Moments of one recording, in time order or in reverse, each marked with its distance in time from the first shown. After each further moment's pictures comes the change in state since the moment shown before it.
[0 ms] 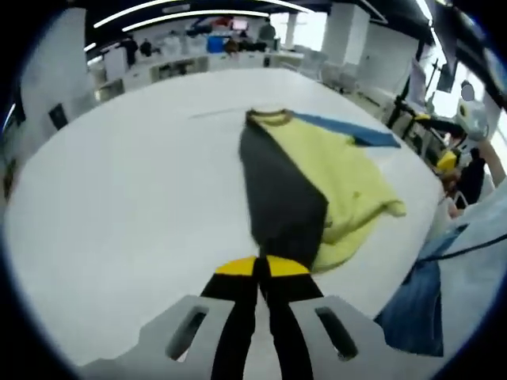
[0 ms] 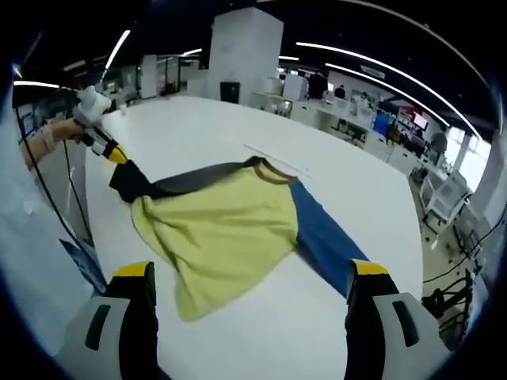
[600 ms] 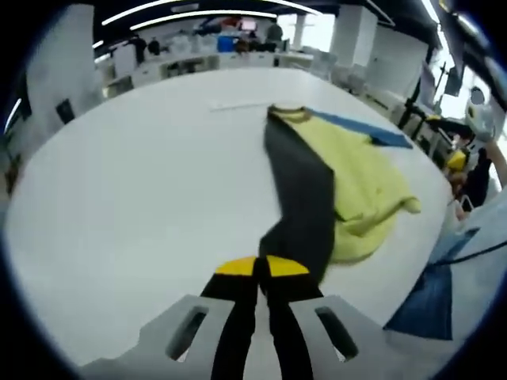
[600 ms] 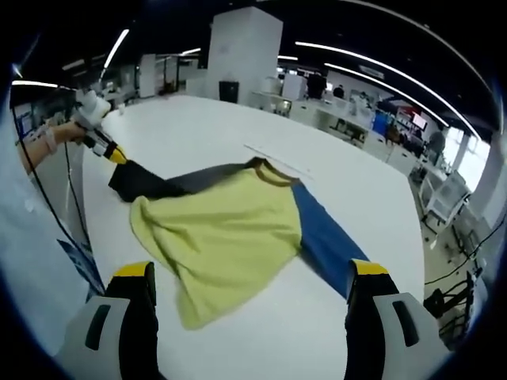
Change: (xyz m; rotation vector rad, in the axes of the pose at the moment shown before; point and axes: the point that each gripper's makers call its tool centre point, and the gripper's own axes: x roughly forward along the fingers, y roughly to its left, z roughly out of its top) left arm 0.005 0.038 -0.014 -0.013 0.003 0.040; right arm 0.009 0.007 0.007 0.000 0.004 -0.006
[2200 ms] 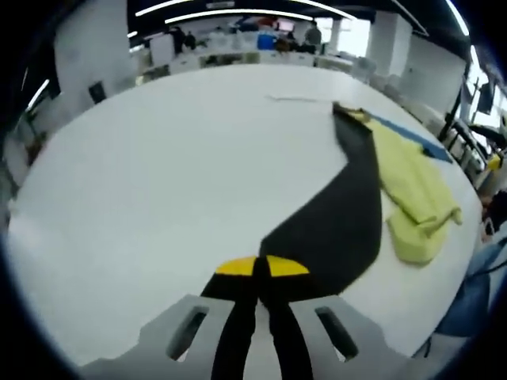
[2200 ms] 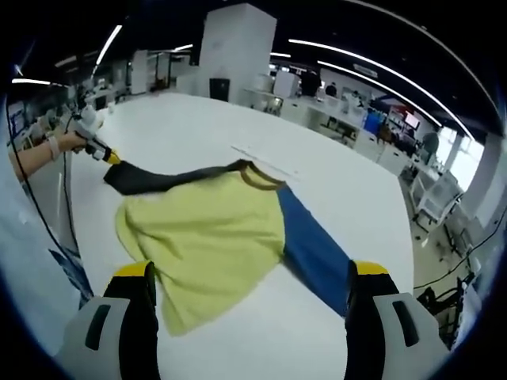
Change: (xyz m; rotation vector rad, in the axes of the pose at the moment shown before) left arm 0.021 0.090 -0.018 -0.125 -0.022 0.154; right arm 0.006 -0.027 0.015 0.003 0.016 -0.058
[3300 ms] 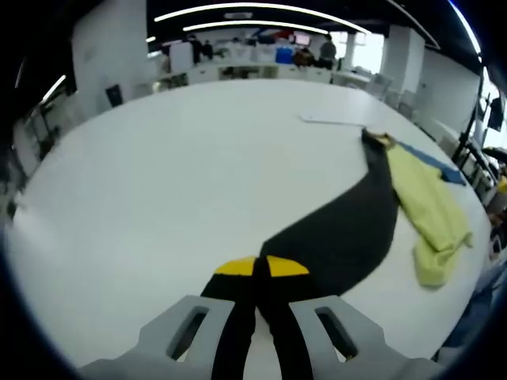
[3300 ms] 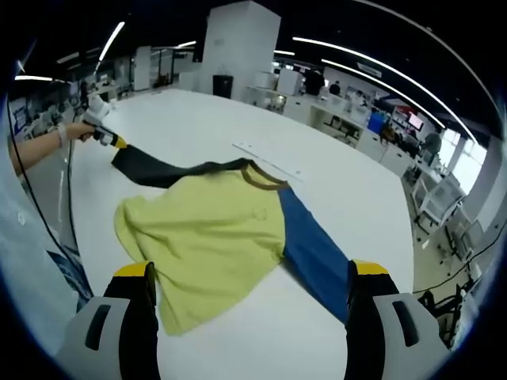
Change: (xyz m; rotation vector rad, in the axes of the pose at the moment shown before) left arm 0.002 0.052 0.034 -0.031 -0.067 0.073; right arm 0.005 0.000 0.002 -0.022 0.027 0.016
